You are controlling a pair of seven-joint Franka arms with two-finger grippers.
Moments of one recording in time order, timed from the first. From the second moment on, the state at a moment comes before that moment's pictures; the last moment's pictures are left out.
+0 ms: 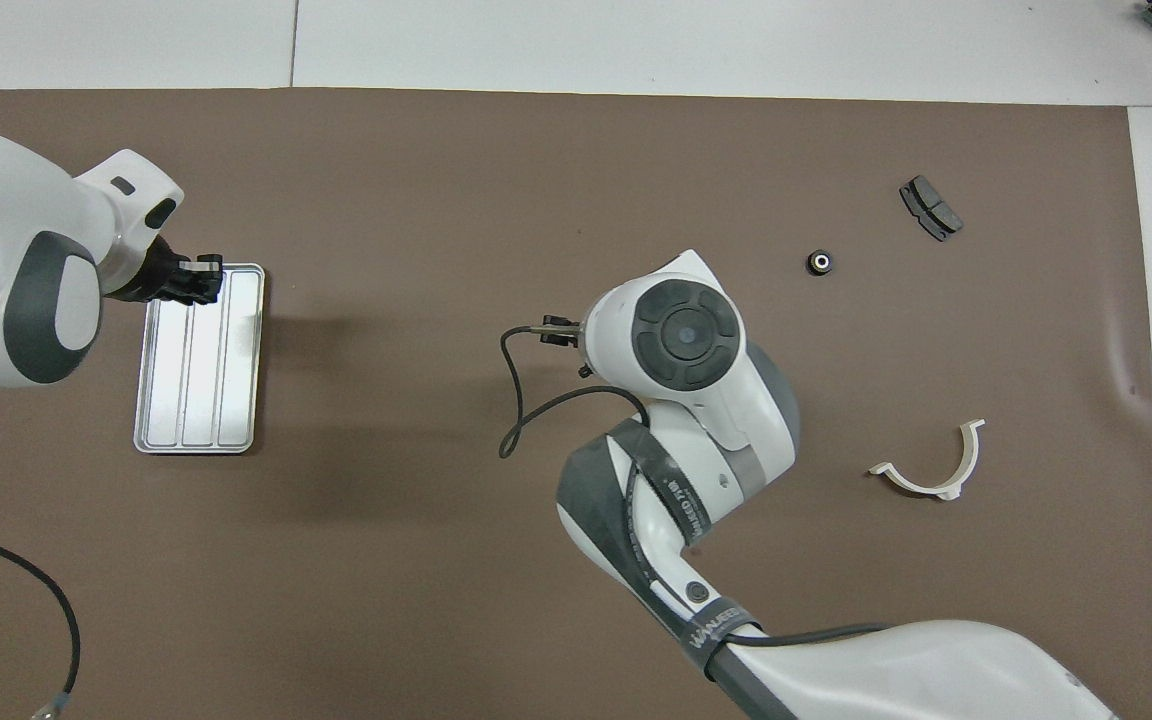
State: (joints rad) left arm 0.05 0.27 0.04 -1.93 -0.02 2.16 0.12; right arm 0.58 0.51 0.08 -1.59 -0.14 2.28 0.88
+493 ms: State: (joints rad) left arm 0.07 0.21 0.03 -2.12 -0.06 2.32 0.15; right arm 0.62 0.64 0.08 -1.51 -0.15 2.32 0.90
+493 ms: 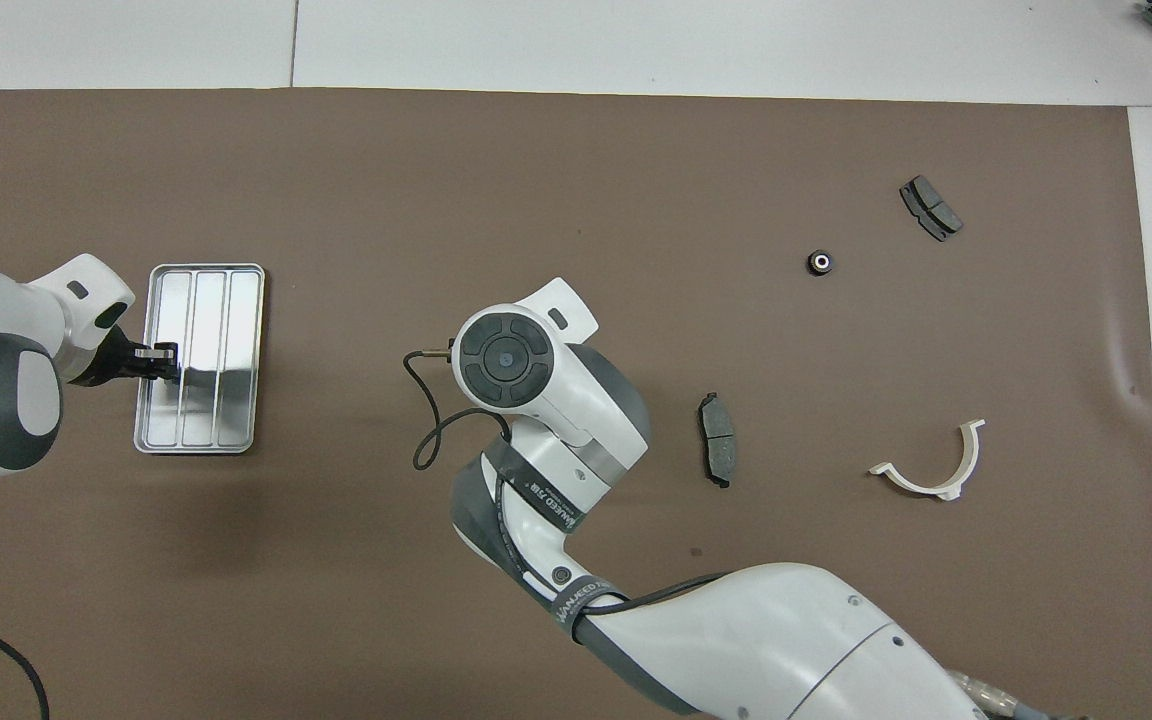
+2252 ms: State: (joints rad) left arm -0.55 0.44 0.01 -1.81 0.02 2.40 -0.54; right arm 0.06 0.40 0.07 -1.74 -0.10 2.39 0.19
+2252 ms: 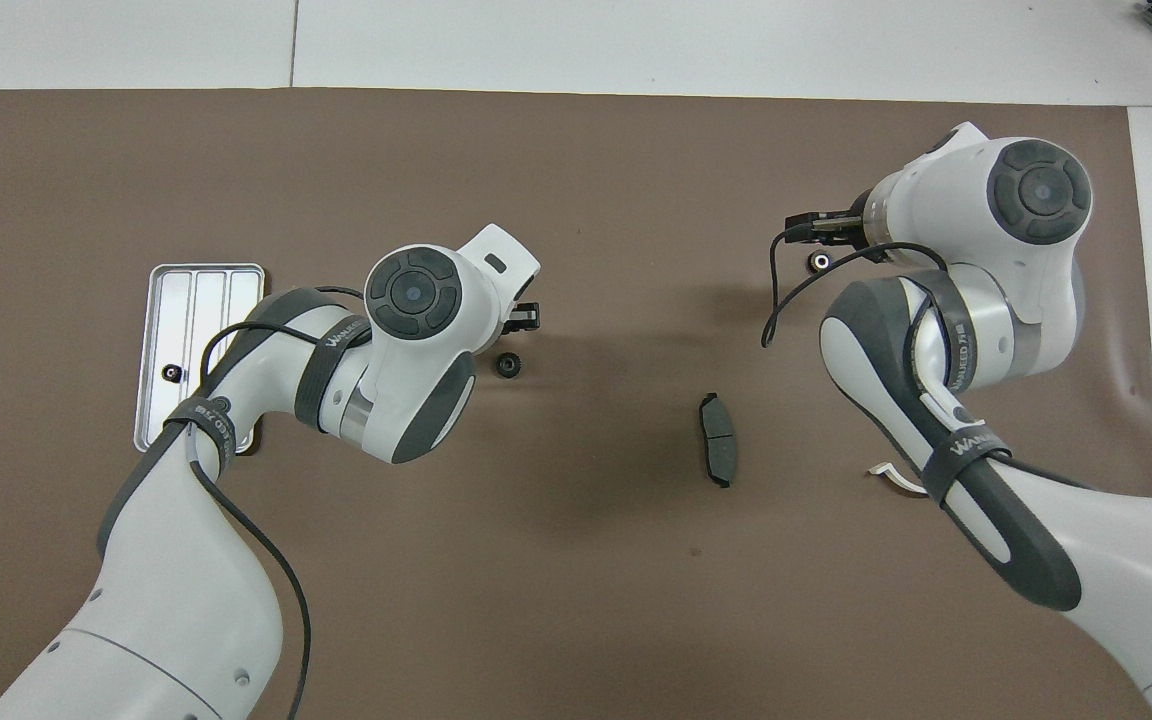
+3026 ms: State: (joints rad) left arm -0.59 0.45 0.01 -1.84 0.02 2.40 -0.56; right arm 0.05 0.53 0.07 -1.76 -0.10 2.52 0.17
